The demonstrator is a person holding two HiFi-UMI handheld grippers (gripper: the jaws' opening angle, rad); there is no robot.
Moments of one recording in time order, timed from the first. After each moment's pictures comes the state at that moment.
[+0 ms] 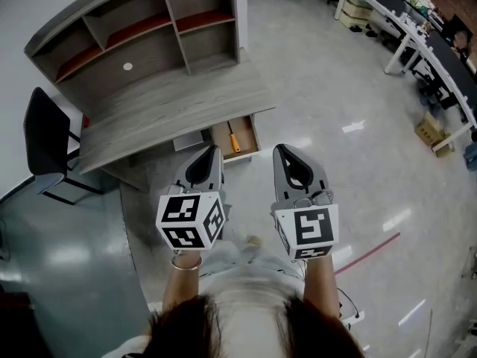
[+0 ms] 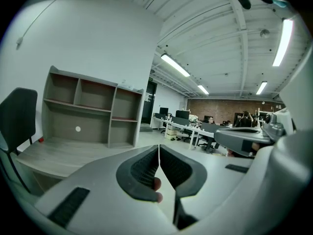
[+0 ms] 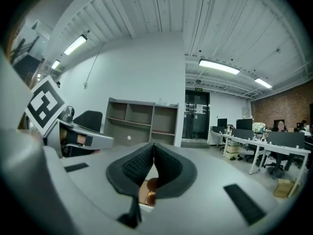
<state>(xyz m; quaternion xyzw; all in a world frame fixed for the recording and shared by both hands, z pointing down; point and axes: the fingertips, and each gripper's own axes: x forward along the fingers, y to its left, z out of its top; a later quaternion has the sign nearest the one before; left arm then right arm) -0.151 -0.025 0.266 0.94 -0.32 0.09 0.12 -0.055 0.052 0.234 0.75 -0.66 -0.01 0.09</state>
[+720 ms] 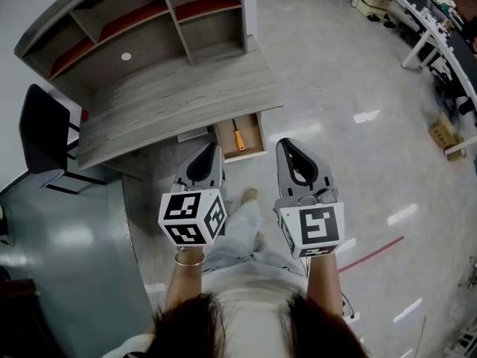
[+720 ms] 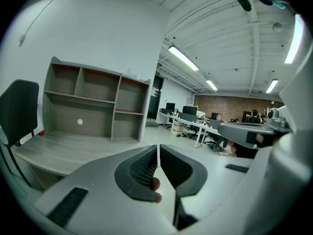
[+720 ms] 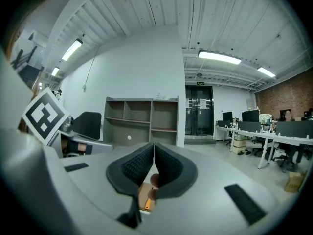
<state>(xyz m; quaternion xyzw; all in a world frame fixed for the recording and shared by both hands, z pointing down) -0.111 -0.083 0.310 0.92 -0.35 0.11 0.15 -0.004 -0.010 0.262 0.73 -0.68 0.02 0.07</state>
